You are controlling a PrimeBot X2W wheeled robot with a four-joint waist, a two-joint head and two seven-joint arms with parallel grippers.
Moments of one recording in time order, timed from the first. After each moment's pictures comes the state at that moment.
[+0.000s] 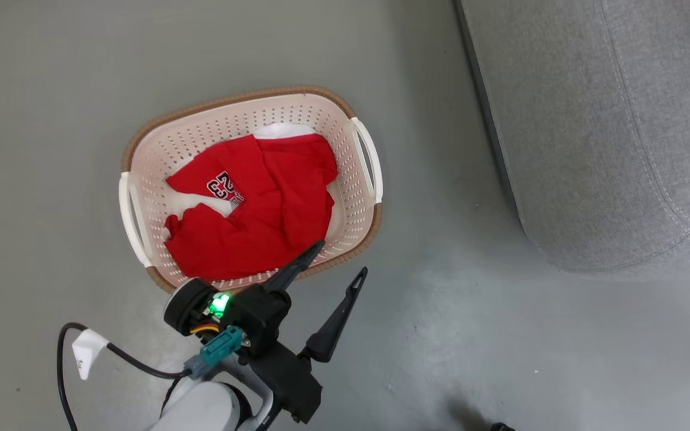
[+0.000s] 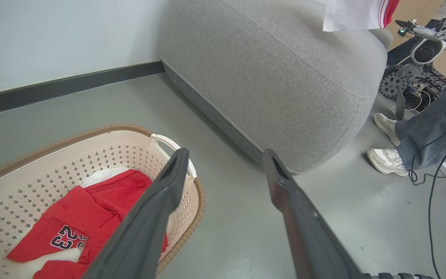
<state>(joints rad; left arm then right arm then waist) -0.36 0.27 -0.67 0.07 -0.44 -0.07 -0.03 -0.95 -0.55 -0.21 0.74 0.65 0.12 -0.26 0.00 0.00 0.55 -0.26</state>
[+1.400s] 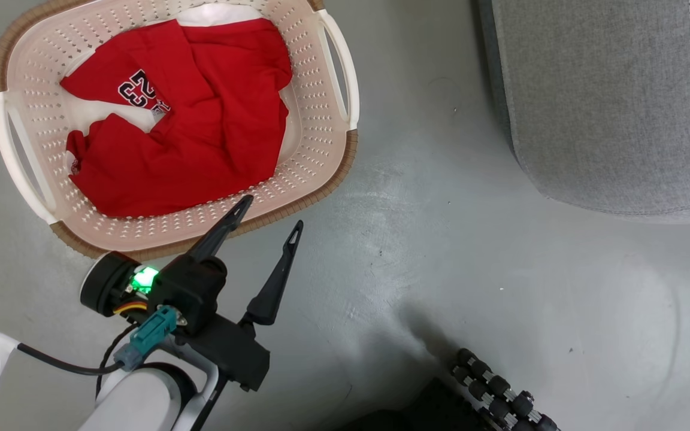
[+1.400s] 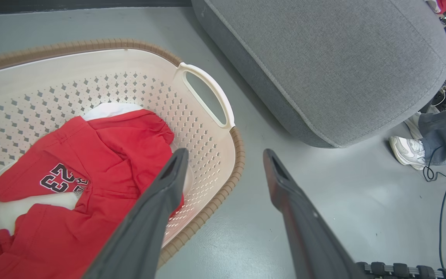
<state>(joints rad) -0.36 0.41 -0.56 -0.14 -0.40 0.04 0.10 -1.16 -0.52 -0.34 1.00 0.64 0.12 -0.26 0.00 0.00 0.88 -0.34</state>
